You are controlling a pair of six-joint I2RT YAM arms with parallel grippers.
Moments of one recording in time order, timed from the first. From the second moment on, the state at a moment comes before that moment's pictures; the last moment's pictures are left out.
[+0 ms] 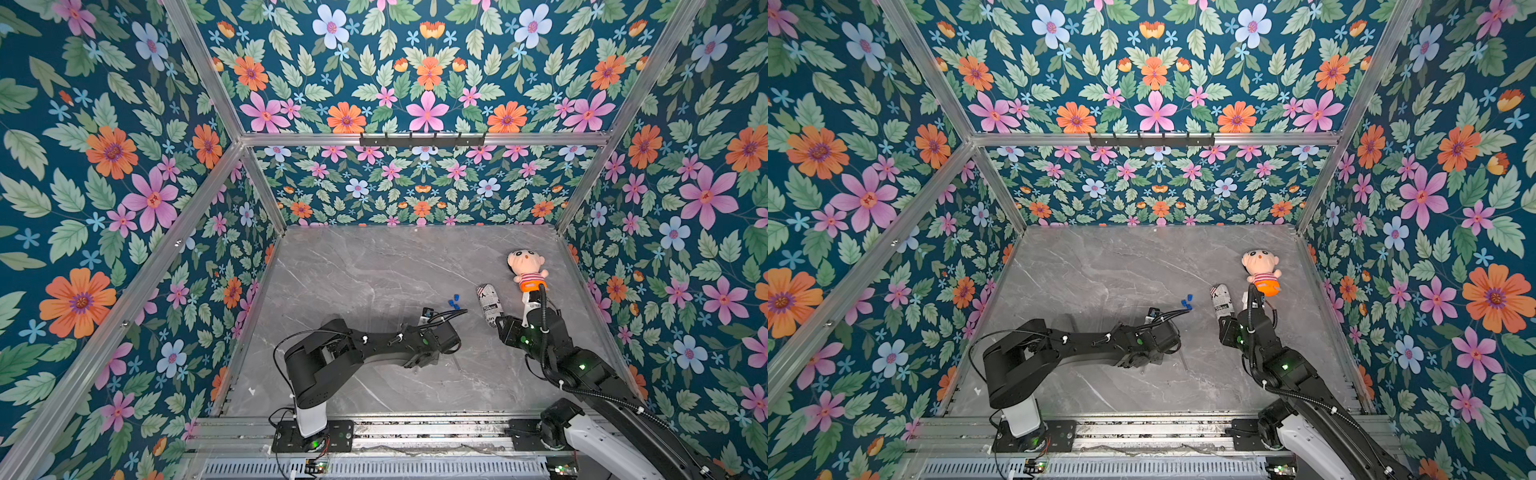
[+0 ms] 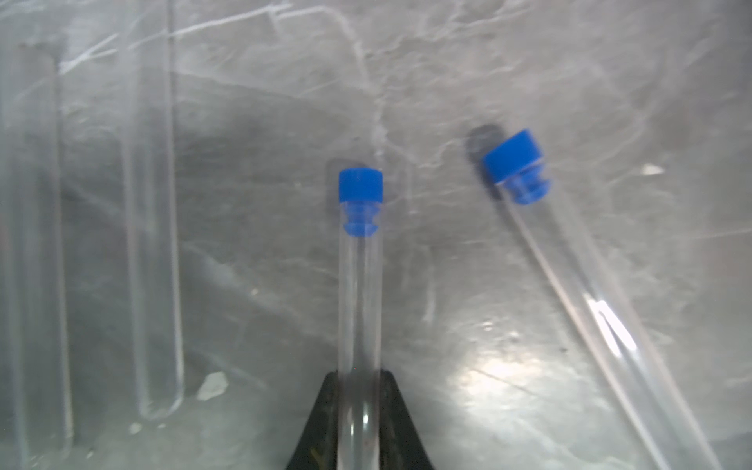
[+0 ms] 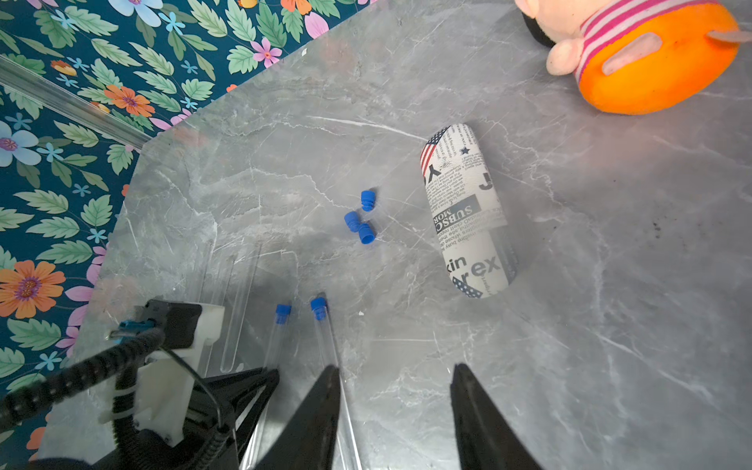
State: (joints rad) left arm -1.13 1.80 1.01 -0.48 -0.42 -0.81; right arm 0.50 0.70 0.56 -0.50 0.13 0.68
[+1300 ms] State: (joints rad) left arm -1.10 1.66 0.94 -0.40 -0.40 -0.69; right arm 0.50 0.72 0.59 -0.47 0.11 0.71
